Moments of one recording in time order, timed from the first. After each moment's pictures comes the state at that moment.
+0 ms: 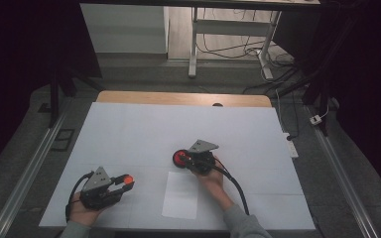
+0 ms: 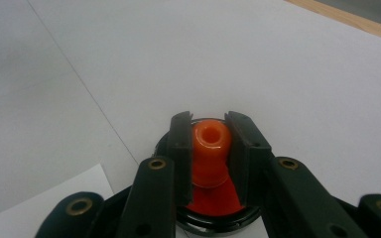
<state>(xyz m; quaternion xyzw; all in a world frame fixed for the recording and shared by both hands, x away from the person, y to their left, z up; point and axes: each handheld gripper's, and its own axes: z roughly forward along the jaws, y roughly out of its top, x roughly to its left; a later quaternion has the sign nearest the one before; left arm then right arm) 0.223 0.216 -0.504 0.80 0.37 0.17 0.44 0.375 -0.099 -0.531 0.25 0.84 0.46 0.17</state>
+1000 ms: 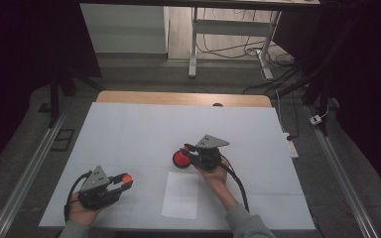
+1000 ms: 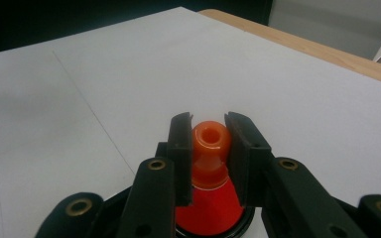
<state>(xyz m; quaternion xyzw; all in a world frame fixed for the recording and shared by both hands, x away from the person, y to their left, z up) 0.222 0.219 -0.501 0.80 0.37 0.17 0.44 0.372 -0.113 -0.504 0.25 0.81 0.51 0.16</state>
